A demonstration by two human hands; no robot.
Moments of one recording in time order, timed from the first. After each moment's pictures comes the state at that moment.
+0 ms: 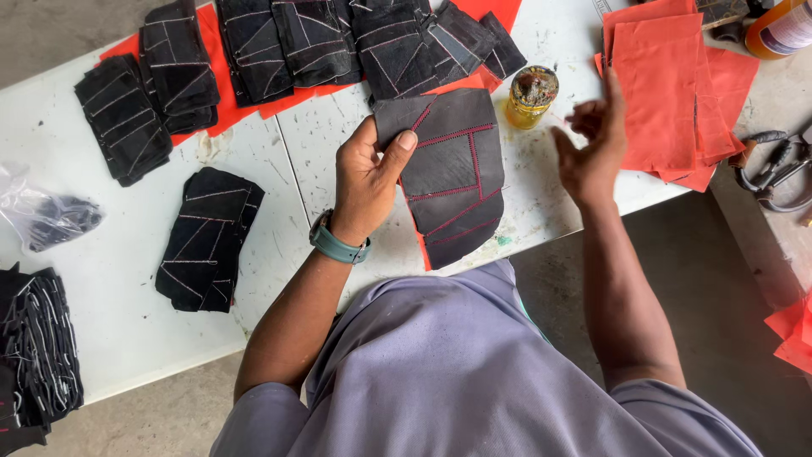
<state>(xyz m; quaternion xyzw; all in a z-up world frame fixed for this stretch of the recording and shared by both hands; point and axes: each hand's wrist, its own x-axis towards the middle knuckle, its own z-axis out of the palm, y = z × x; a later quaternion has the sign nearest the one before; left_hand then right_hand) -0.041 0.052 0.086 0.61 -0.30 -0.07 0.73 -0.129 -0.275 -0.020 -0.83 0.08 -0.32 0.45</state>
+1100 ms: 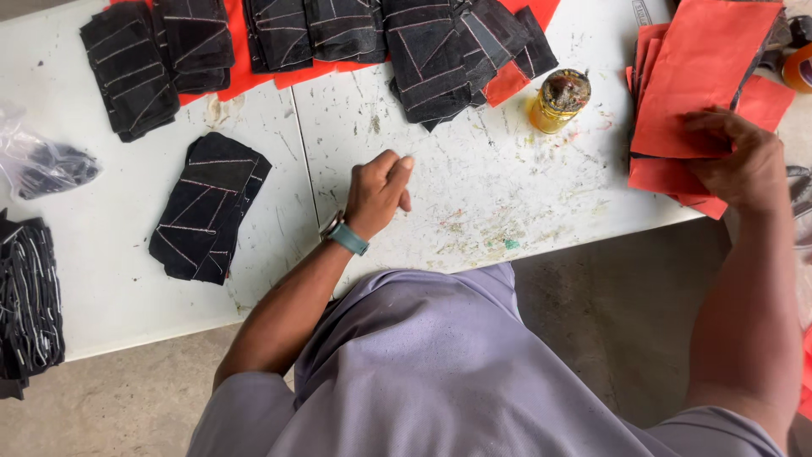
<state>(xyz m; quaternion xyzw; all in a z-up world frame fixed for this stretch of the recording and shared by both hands) -0.042 0.079 0.004 0.77 -0.20 -0.12 0.60 -0.173 -0.436 0.013 -0.95 0.09 -0.10 0.27</state>
